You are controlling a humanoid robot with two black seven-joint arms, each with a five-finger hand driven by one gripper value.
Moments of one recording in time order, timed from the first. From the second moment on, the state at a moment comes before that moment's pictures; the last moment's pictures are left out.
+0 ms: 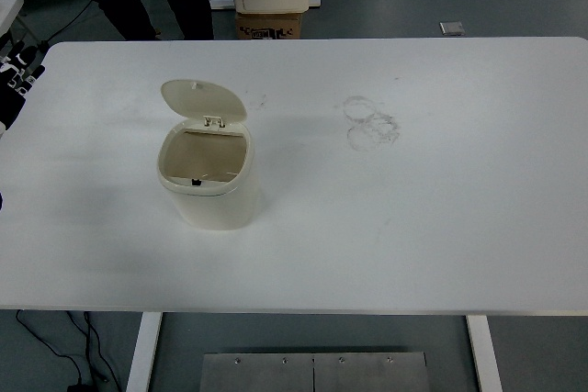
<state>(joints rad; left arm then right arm) -0.76 0.53 -0.76 -0.43 -0.17 -0.42 -0.18 0.03 0.00 0.28 0.10 -0.31 0.06 0.15</state>
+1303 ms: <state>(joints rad) -1.30 0.74 0.10 -0.84 -0.17 -0.35 -0.17 0.03 0.00 0.28 0.10 -0.31 0.06 0.15</state>
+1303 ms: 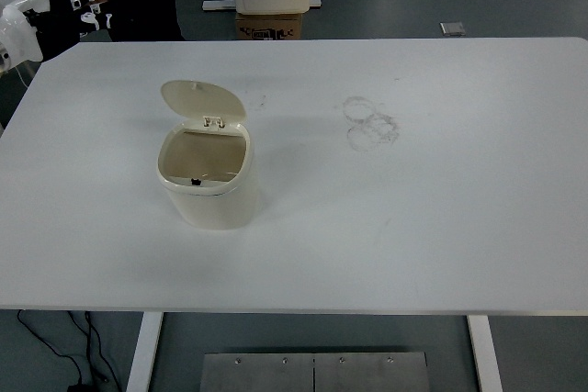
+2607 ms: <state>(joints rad) -1.85 0.67 0.57 -1.12 0.19 -0.61 -0.03 0.03 0.00 0.28 0.10 -0.31 0.06 0.15</state>
